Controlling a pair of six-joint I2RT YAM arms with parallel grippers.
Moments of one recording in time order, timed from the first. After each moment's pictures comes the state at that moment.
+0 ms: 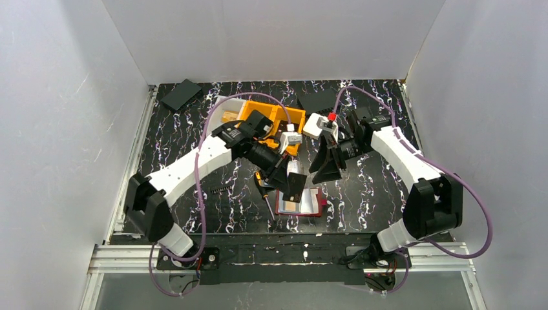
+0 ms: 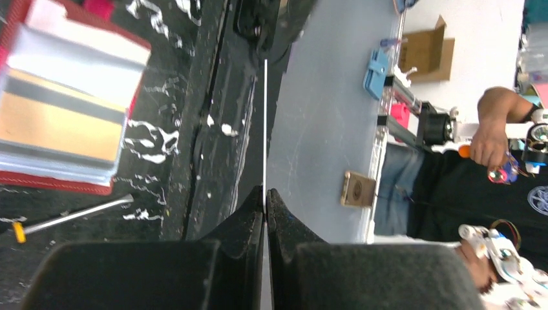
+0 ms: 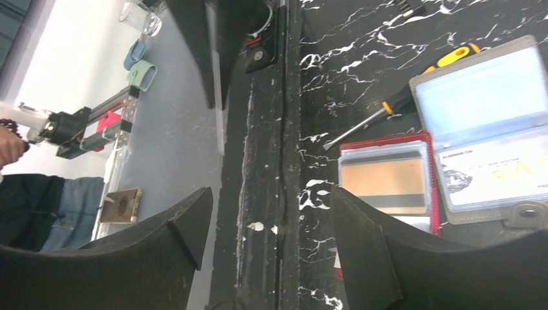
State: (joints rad) left arm -0.73 1.53 1.37 -0.84 0.95 -0.02; right arm 0.30 1.50 1.23 -1.17 -1.32 -0.81
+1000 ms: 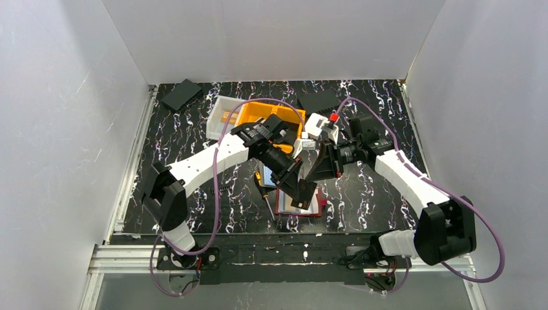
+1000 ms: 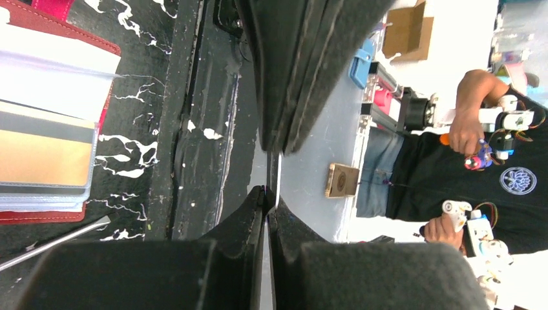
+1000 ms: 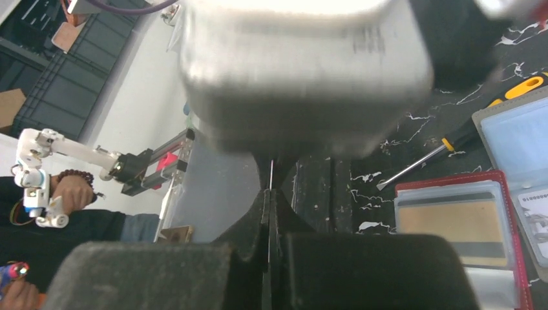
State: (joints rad) left arm -0.81 1.72 1.48 -0.96 0.99 0.01; right arm 0.36 1.32 0.97 -0.56 -1.47 -0.15
